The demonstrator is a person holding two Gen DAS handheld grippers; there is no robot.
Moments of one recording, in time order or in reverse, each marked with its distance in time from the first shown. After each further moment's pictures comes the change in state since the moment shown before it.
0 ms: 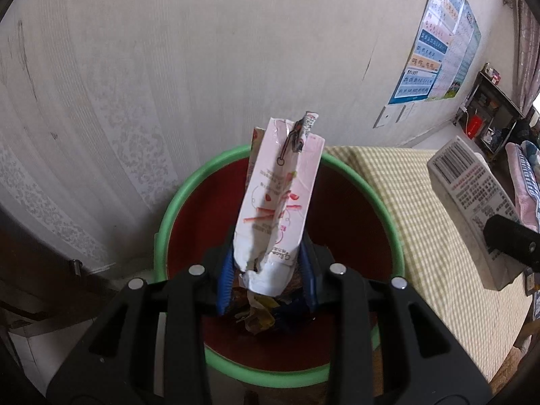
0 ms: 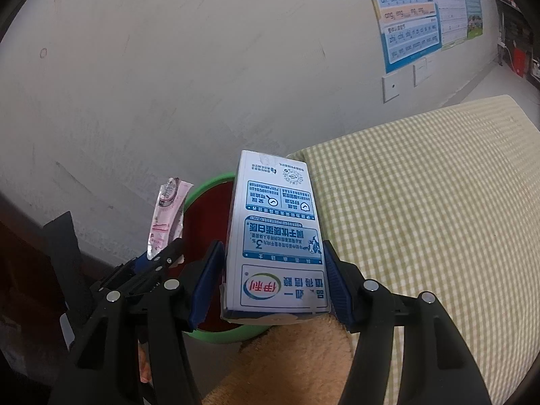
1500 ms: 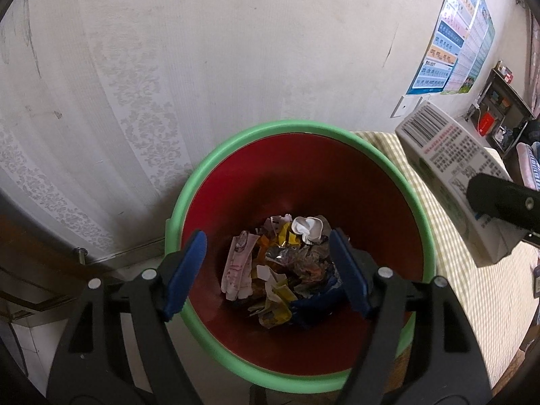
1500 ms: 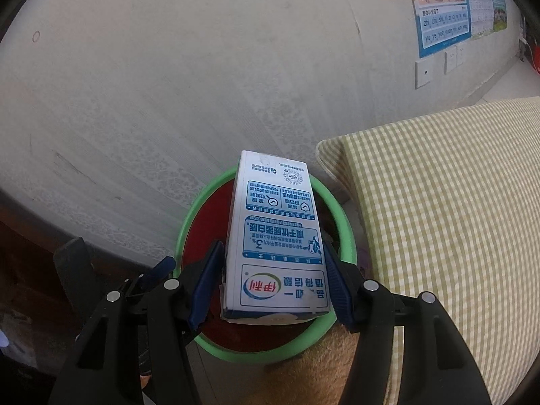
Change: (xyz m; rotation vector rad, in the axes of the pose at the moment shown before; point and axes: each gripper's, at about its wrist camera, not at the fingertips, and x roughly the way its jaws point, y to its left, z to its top) left arm 0.019 0.017 -0.007 -0.022 0.050 0.044; right arm 0.060 0.018 0.020 -0.017 0.086 0.063
